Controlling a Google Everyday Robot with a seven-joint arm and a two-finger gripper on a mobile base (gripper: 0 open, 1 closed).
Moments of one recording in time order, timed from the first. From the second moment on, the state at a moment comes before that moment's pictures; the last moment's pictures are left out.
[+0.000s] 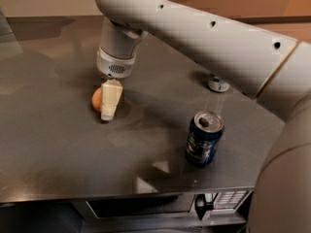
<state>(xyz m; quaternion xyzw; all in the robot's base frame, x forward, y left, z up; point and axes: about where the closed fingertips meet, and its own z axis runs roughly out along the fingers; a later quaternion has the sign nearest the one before) 0.560 0.126 0.849 -0.75 0.63 0.10 0.15</state>
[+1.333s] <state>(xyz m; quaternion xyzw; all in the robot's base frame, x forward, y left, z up) 0.577 0.066 0.879 -0.76 0.64 0.05 0.11</state>
